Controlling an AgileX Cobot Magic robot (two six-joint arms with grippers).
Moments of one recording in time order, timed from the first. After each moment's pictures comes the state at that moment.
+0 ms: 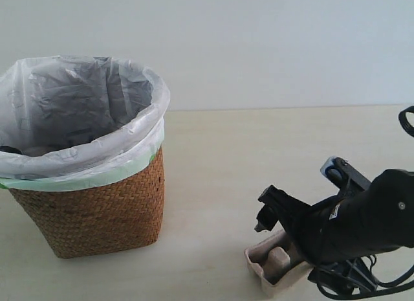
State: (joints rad) left arm 0.03 0.00 0.00 0.01 0.31 -0.10; right arm 0.58 1.60 -0.61 0.40 0.10 0.79
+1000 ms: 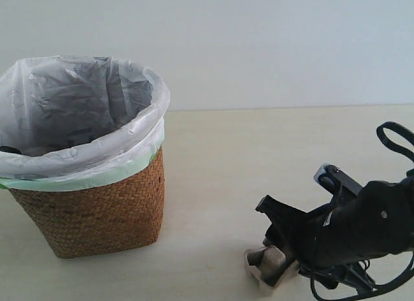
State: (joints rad) left arm 0.03 0.00 0.00 0.01 0.31 -0.10; right arm 0.58 1.68 -0.61 0.40 0.03 0.73
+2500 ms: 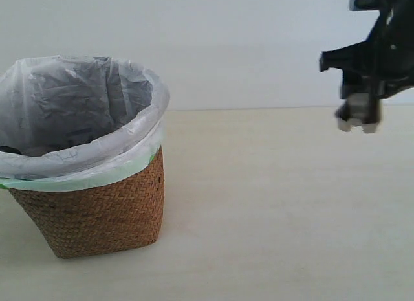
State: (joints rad) left arm 0.03 0.00 0.00 0.01 0.31 -0.10; right arm 0.22 1.69 -1.46 -0.20 0.90 0.34
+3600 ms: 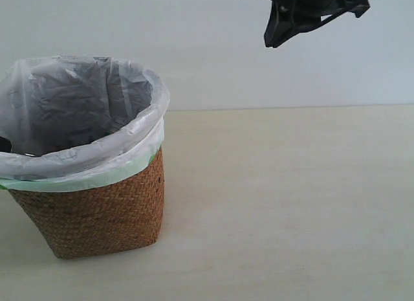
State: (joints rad) left arm 0.03 0.00 0.00 0.01 0.31 -0.10; right arm 0.40 1.76 -1.89 0.15 1.15 0.16
